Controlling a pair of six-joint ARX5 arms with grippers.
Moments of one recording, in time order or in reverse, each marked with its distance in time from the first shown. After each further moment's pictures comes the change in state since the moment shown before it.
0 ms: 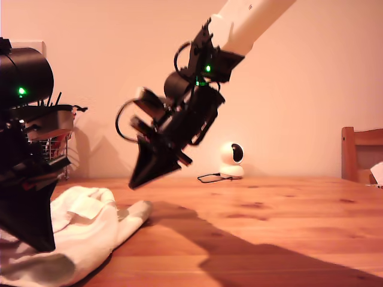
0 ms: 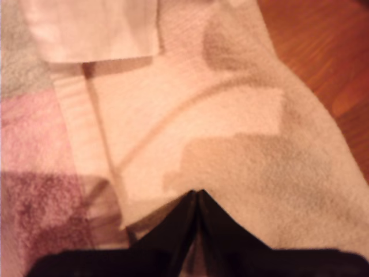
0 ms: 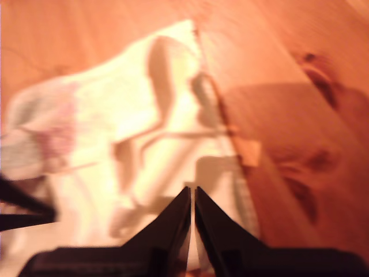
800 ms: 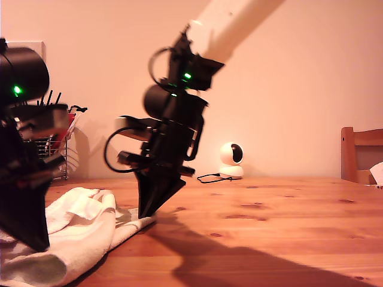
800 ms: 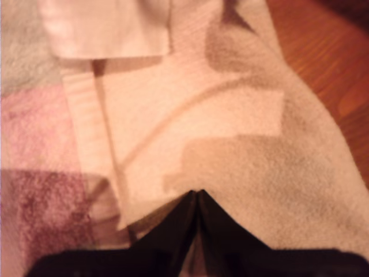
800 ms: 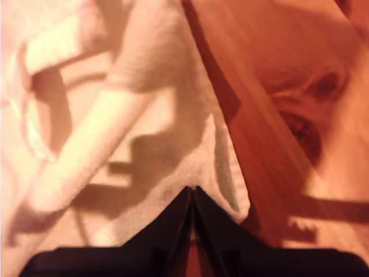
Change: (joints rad) left arm 0.027 -0.051 0.000 -0.035 -0.021 0.021; right arm 0.089 0.034 0.035 -0.154 0.356 -0.023
